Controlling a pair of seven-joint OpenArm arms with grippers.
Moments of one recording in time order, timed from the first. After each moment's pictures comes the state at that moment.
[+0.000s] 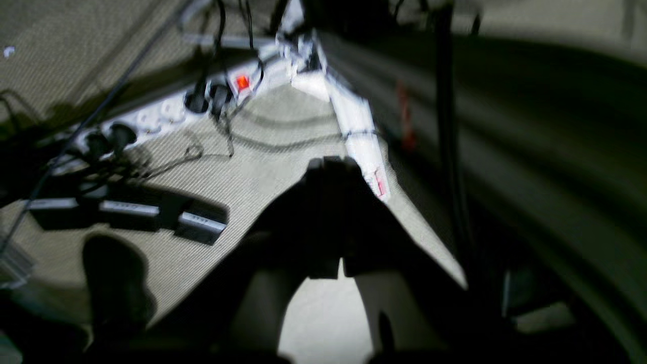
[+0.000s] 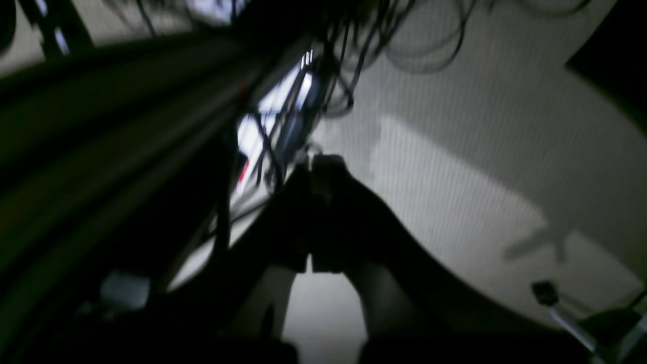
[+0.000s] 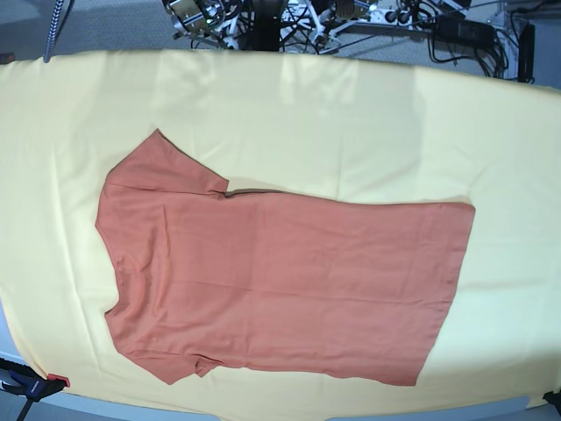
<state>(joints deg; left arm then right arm) 10.8 -3.3 26.4 27.2 -9.6 -8.8 10.1 -7.6 0.0 -15.9 28.8 -10.5 16.3 -22.7</state>
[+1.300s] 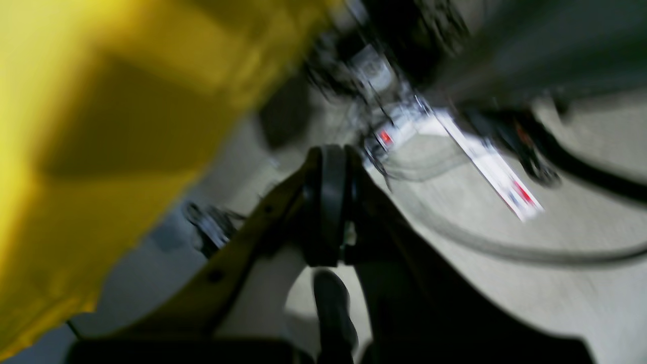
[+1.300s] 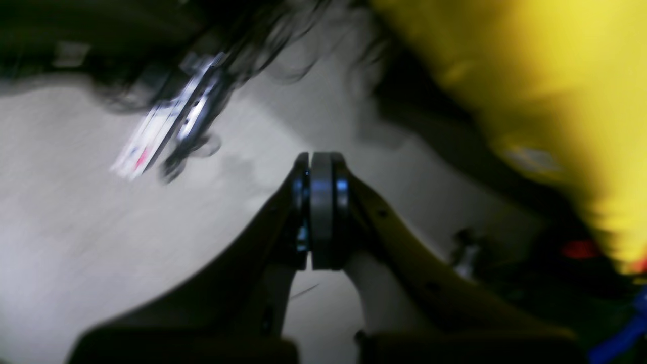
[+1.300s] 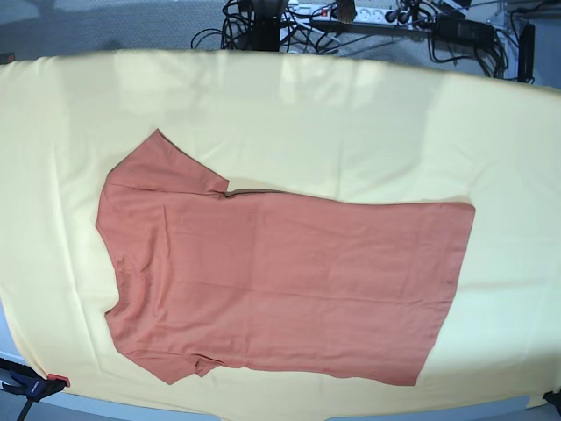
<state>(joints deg) 65.9 -27.9 24.7 128.2 25.9 7.2 31.3 -67.0 20.0 -15.8 131.1 -28.3 0.5 -42.0</state>
